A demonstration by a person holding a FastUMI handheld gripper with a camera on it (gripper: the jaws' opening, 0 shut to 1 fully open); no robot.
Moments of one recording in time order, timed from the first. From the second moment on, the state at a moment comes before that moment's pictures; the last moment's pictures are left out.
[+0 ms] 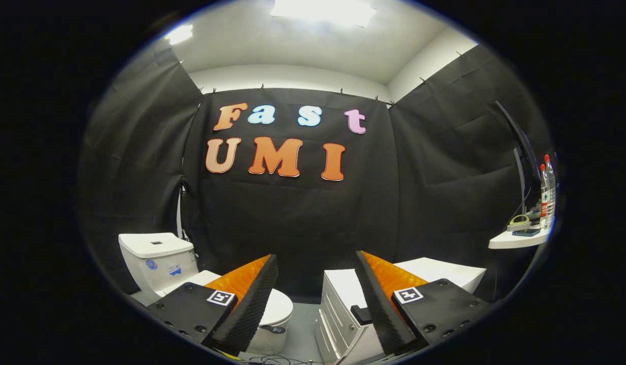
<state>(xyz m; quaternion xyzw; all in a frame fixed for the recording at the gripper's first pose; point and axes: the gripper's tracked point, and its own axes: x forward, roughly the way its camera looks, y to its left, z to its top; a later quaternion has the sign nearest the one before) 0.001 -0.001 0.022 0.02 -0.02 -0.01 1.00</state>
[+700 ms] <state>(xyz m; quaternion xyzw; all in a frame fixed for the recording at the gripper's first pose) 0.096 0.076 -0.044 0.27 0.00 -0.04 0.96</state>
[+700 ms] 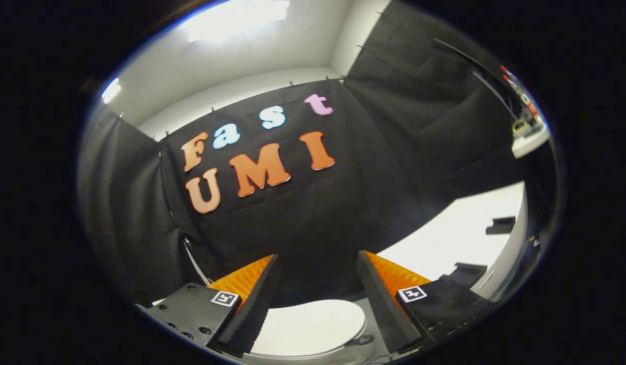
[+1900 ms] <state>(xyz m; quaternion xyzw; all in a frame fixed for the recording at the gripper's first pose) 0.129 0.105 -0.376 0.54 0.20 -0.15 0.80</state>
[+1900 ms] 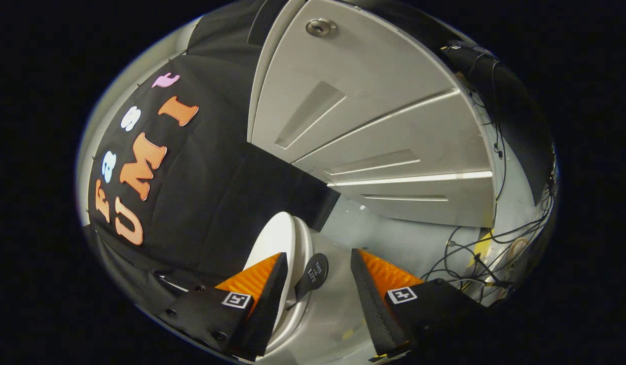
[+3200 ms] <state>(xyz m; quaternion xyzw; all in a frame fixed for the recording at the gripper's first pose) 0.173 0.130 -0.248 0.51 0.12 -0.07 0.85</state>
